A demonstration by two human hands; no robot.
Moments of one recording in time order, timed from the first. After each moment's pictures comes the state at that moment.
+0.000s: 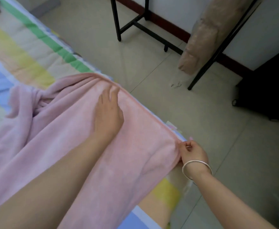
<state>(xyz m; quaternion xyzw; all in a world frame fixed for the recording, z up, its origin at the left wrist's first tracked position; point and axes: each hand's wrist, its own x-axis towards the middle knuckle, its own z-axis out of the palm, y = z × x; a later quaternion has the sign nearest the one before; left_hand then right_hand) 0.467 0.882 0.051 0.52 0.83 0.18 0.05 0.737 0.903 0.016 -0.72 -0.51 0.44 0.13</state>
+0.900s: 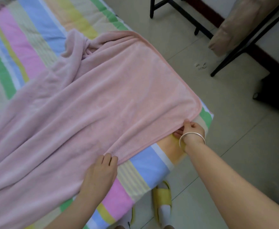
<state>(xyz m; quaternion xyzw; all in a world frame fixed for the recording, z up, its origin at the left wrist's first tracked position) 0.569 0.542 0.036 0.57 0.82 -0.05 0.06 0.711 0.811 0.018 -0.70 -0.33 0.59 0.23</state>
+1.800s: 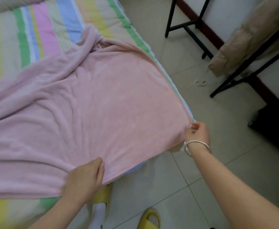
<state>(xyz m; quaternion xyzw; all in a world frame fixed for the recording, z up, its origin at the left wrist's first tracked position) 0.674 0.522 0.046 0.37 0.92 0.06 0.10 0.801 0.854 0.031 -0.62 -0.68 0.36 0.14</state>
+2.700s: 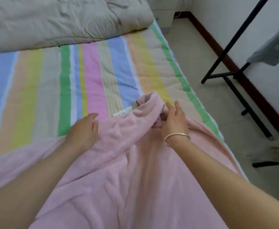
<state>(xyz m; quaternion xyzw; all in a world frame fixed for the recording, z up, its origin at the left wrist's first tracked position) 0.215 0.605 0.057 0.20 0.96 0.18 0.11 0.335 0.858 0.065 -0.31 -0.93 0.21 0.02</state>
